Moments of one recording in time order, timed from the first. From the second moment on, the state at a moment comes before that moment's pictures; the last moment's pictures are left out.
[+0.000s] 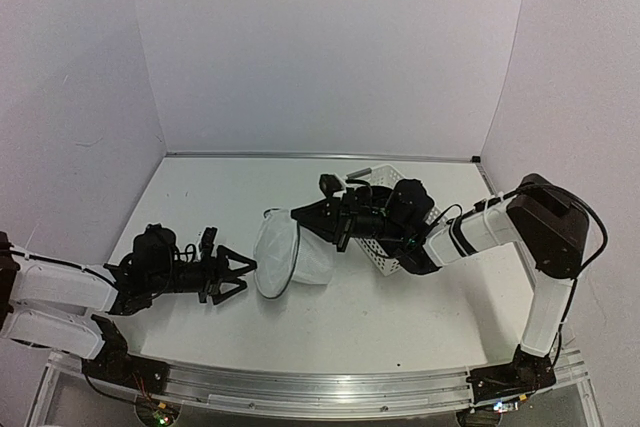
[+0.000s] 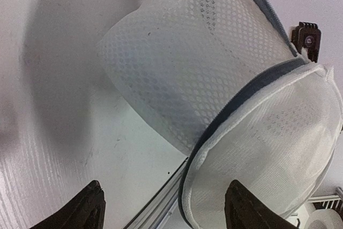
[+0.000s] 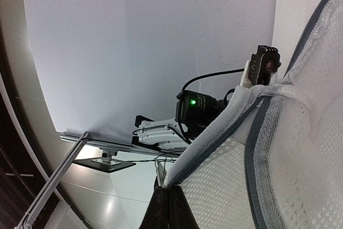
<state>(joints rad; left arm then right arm) -0.70 1.13 0.24 0.52 0.47 -1.22 0.84 1.88 0.90 1.24 -0.78 1.71</state>
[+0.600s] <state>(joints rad) -0.70 1.26 0.20 1.09 0.51 -1.40 0.84 1.89 0.90 1.39 -0.78 1.80</state>
